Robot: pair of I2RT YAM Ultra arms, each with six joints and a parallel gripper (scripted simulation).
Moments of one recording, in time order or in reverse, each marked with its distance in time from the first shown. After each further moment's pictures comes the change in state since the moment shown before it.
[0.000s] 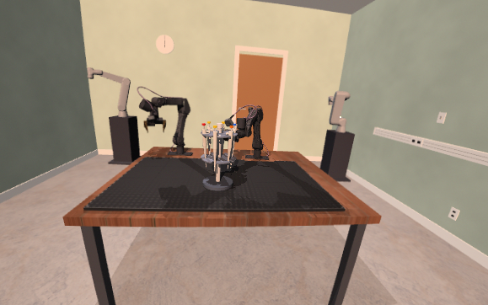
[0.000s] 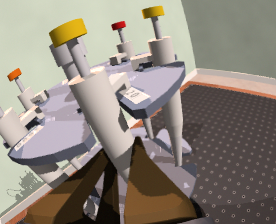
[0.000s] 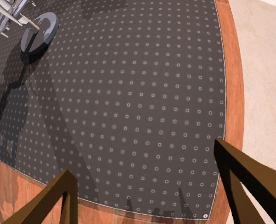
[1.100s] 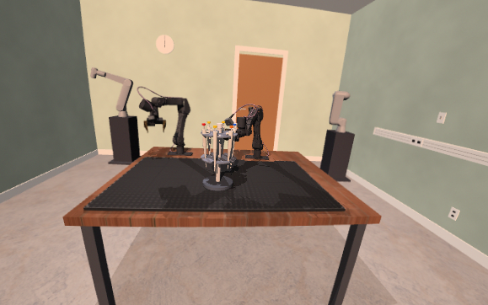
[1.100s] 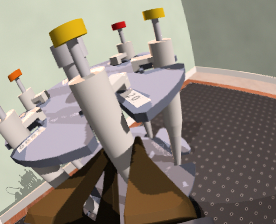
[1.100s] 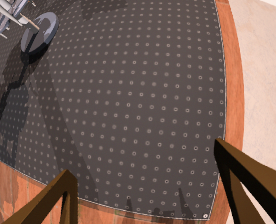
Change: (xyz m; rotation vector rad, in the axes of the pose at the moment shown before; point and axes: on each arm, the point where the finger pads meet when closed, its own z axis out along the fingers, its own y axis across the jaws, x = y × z) left arm -0.003 0.000 -0.002 0.000 0.017 -0.004; right arm 0.000 0.000 0.000 0.000 0.000 0.000
